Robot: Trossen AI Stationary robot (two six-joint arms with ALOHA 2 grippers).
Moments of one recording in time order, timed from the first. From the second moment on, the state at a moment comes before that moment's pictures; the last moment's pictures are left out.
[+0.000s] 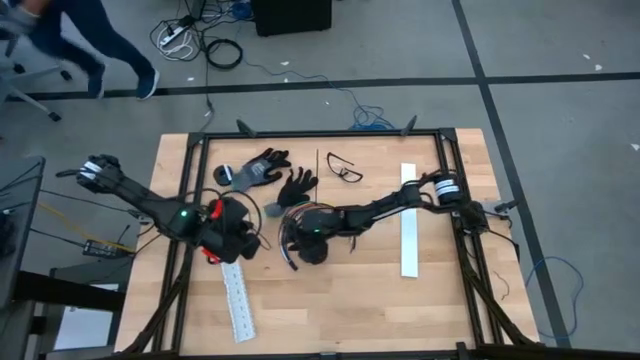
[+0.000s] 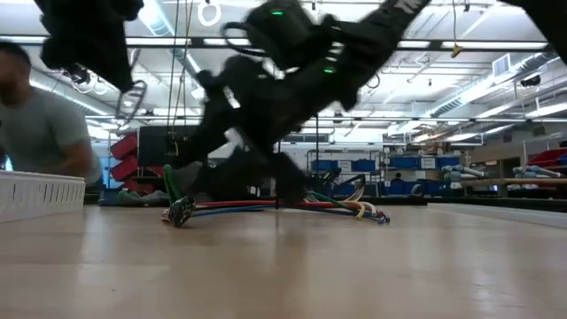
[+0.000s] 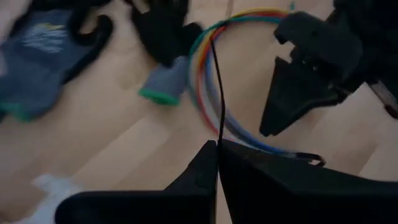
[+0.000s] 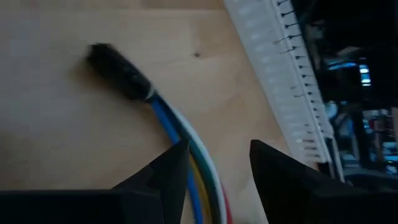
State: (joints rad) left arm -0.48 1.14 0.92 -0.99 -0.59 -1.25; right arm 0.09 2.16 1.35 0.27 -0.06 -1.19
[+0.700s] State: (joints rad) left arm -0.49 1.14 0.96 -1.09 -0.61 -1.26; right arm 0.11 2.27 1.56 -0.08 -0.06 -1.51
